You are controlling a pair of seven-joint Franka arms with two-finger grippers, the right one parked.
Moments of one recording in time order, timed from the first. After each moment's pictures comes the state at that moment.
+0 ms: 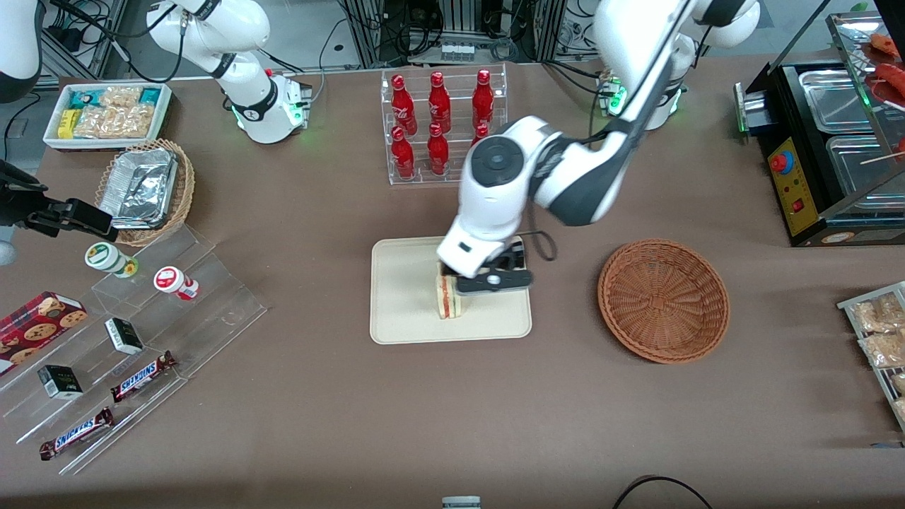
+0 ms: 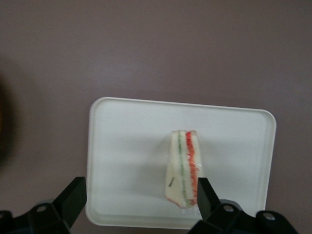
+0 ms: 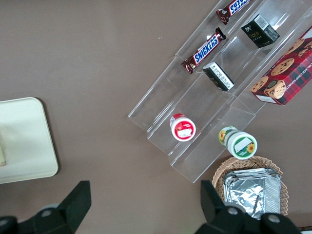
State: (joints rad) arm -0.60 0.51 -0.09 -1.39 0.07 1.98 -0.85
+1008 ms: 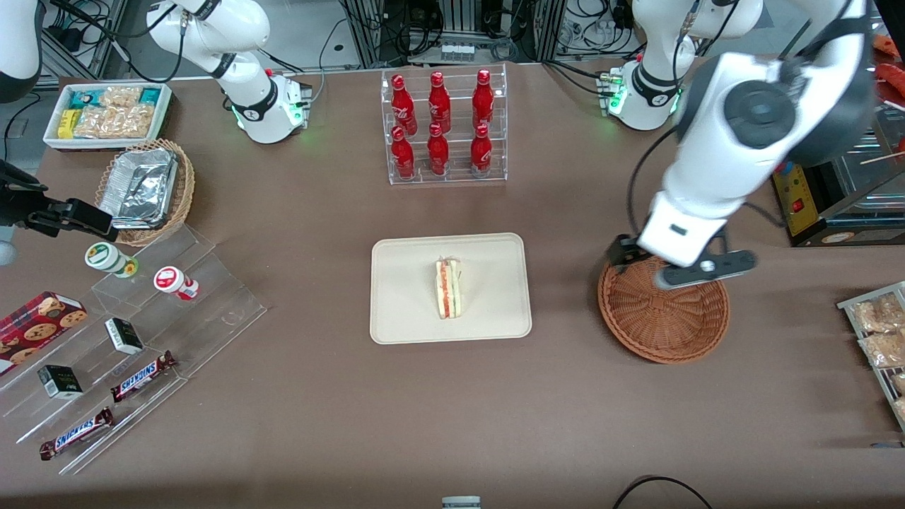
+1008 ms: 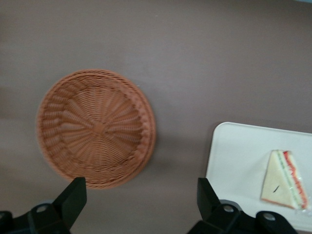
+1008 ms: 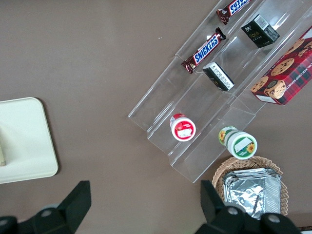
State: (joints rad) arm -0.25 0.13 -0.08 -1.65 0.06 1.82 -0.52
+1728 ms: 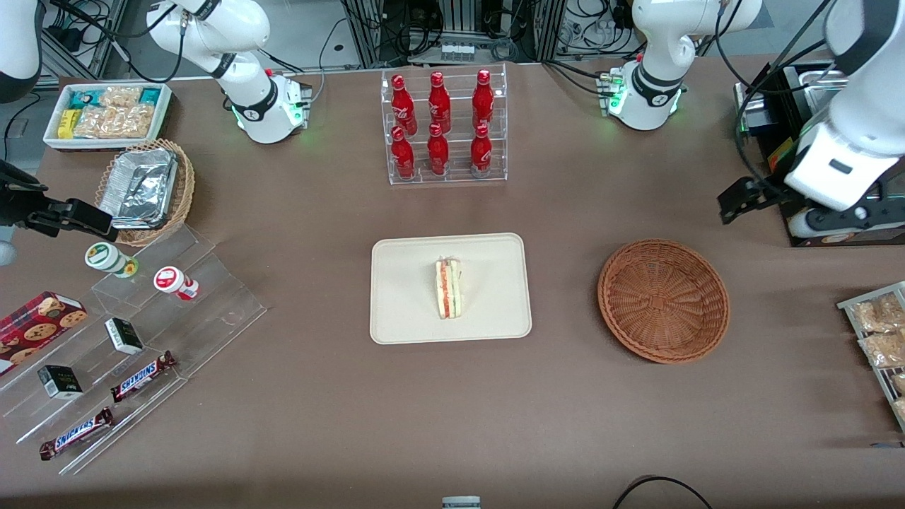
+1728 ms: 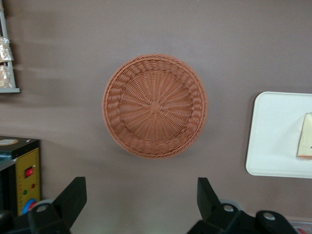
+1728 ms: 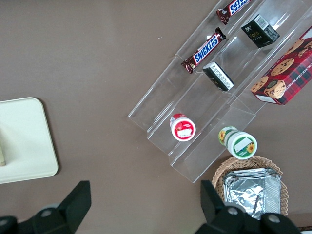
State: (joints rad) arm -0.03 -0.03 -0.08 -1.65 0.02 1.60 -0.20
